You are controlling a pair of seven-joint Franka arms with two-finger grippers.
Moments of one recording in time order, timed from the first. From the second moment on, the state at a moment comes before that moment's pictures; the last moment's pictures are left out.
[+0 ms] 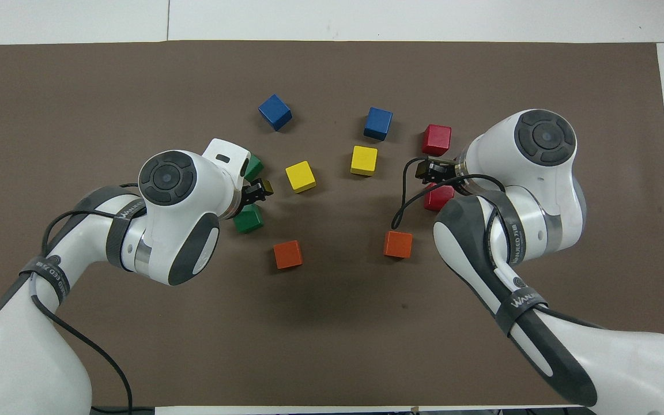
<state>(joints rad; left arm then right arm) -0.32 0.24 -0.14 -2.06 0.01 2.34 -0.78 0.34 0.24 -0.06 -1.97 0.06 2.24 0.54</state>
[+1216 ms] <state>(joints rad) 0.07 0.23 -0.10 -1.96 0.02 2.21 -0.02 0.34 0.31 -0.07 -2.04 0.05 2.35 0.46</state>
